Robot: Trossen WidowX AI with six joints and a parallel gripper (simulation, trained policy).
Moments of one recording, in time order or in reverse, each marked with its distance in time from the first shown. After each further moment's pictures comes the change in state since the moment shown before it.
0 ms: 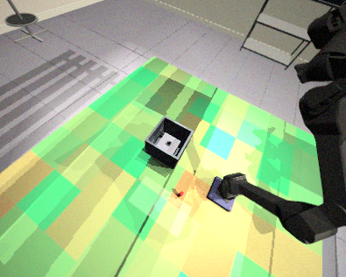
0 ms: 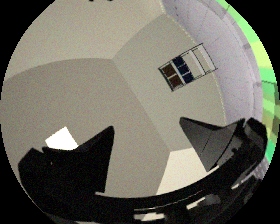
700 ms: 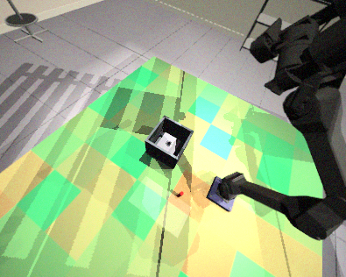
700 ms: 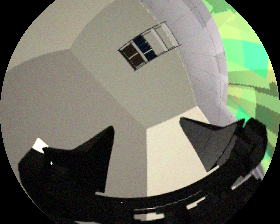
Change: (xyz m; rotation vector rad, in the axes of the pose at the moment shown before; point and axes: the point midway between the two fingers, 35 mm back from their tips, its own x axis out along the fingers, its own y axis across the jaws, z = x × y) arm -0.039 -0.100 -0.053 0.098 0.246 -0.399
